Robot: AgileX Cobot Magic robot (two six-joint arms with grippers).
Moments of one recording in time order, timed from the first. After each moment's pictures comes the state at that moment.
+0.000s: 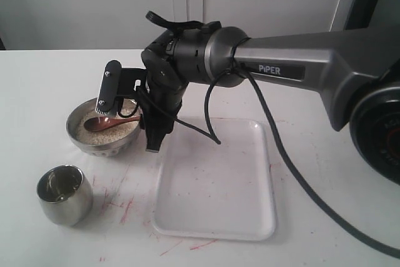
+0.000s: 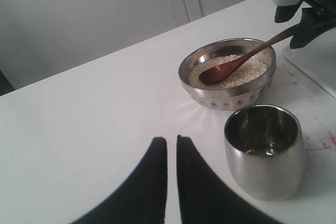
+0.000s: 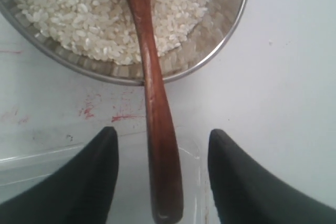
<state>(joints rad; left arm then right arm) -0.09 0.00 0.00 0.02 0.03 0.16 0.64 2.16 -1.71 -0.26 0.67 -0.58</state>
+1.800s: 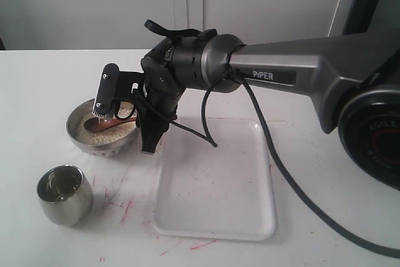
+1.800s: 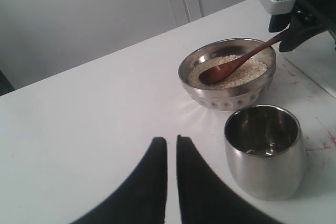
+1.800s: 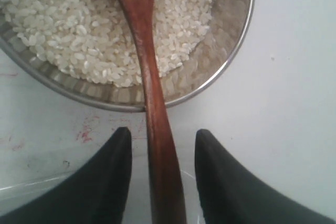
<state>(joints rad) -0.09 0.00 0.00 0.02 0.03 0.16 0.64 2.18 -1.71 -0.24 0.61 -0.58</state>
